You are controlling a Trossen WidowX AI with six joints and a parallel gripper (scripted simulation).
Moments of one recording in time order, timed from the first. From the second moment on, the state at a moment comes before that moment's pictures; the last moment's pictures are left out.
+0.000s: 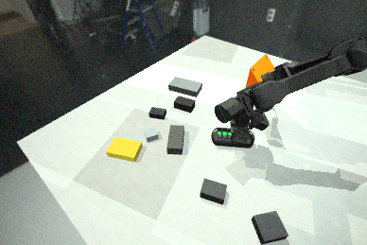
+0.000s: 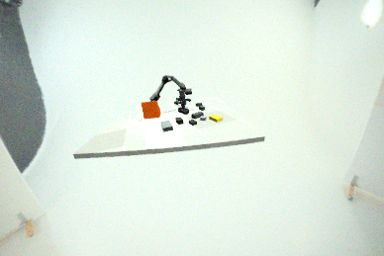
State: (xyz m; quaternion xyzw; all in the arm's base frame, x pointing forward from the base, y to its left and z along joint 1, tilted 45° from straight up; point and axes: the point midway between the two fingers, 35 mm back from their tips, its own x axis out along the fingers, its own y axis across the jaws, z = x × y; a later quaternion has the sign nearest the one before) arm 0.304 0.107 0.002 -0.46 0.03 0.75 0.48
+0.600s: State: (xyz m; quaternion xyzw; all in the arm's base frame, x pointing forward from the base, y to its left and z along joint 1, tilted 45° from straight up) arm 0.321 0.067 0.021 -0.45 0.03 0.75 0.49
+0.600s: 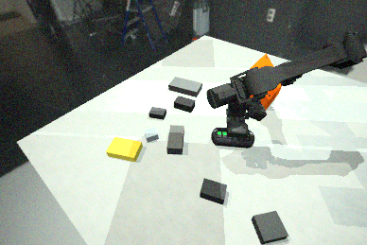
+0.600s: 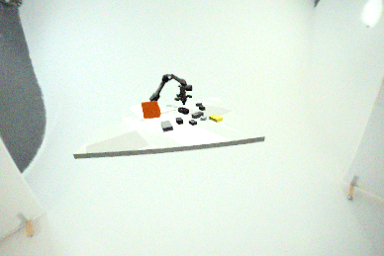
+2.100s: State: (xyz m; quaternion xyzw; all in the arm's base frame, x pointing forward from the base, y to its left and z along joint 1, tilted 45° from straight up) arm 0.317 0.096 -0.008 -0.46 0.03 0.75 0.48
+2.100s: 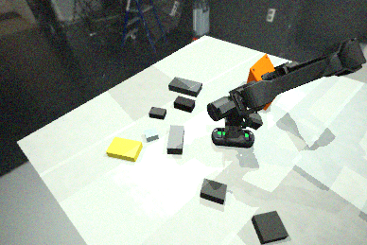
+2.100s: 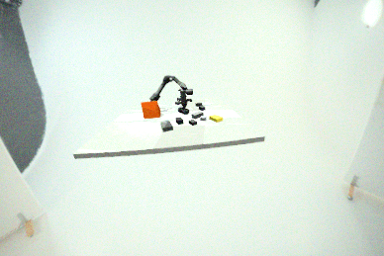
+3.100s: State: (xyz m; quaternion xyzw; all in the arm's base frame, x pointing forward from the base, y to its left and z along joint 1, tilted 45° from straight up) arm 0.335 0.069 -0.004 -0.46 0.03 0.75 0.48
